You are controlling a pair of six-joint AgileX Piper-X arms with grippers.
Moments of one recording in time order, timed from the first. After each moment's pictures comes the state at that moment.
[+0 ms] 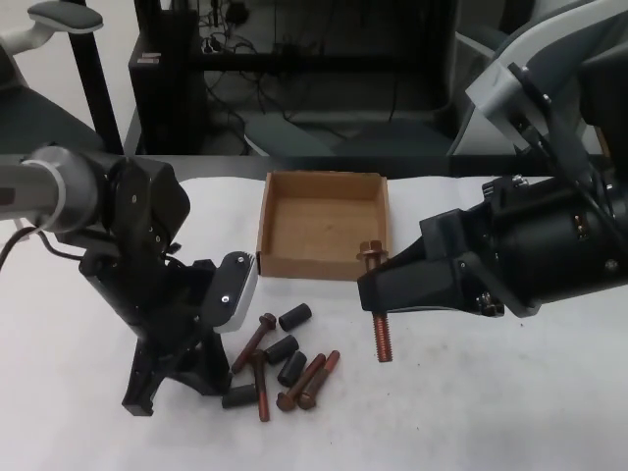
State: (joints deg) left arm -18.4 108.0 -65.1 48.8 23.3 87.2; right arm 35.8 67.0 -54.3 34.1 -32.0 27.1
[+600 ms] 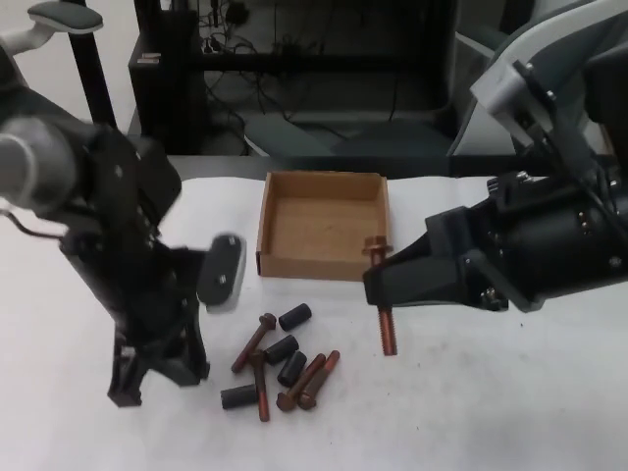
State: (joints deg) left arm -18.7 100.8 -65.5 56.4 17.7 78.1; right arm 34.4 67.0 -54.3 34.1 -32.0 26.0
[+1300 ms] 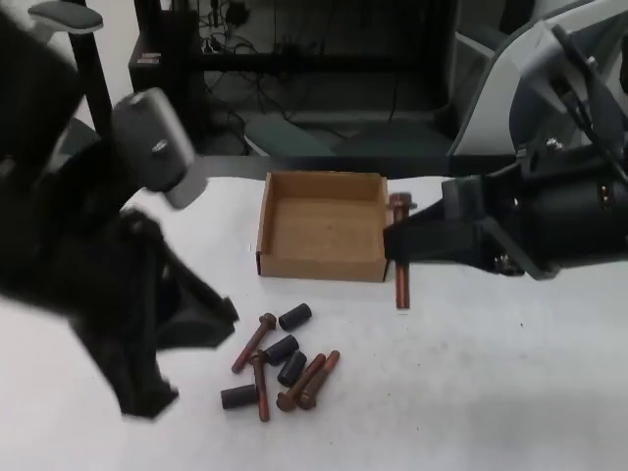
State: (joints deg) left arm -27.0 59.9 -51.2 50.4 25.3 30.2; right arm 33.3 64.8 -53.9 30.1 -25.4 26.4
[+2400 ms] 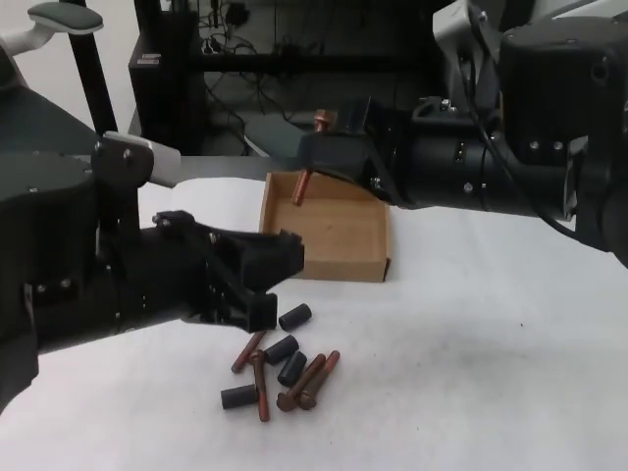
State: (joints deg) left arm -27.3 68.0 -30.3 -14.8 27.7 -11.5; right arm 33.3 82.4 -53.9 -6.5 -21.6 41.7
